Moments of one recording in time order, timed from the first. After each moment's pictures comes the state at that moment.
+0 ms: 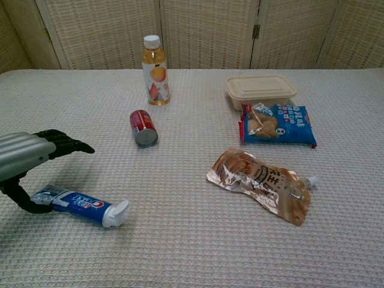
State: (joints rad) left arm -0.46 -1.45 -0.02 -1.44 1.50 1.05 0.30; right arm 0.07 -1.12 0.11 -1.56 -1.49 1.55 0.00
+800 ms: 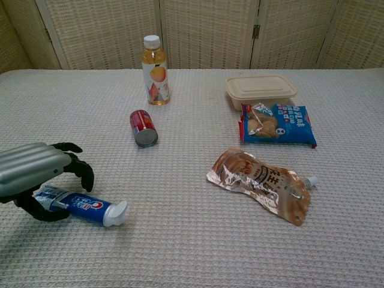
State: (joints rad) left arm -0.49 -1.48 0.03 -1.45 1.53 1.04 0.29; right arm 0.06 -1.13 0.11 -1.54 -1.48 1.56 0.02
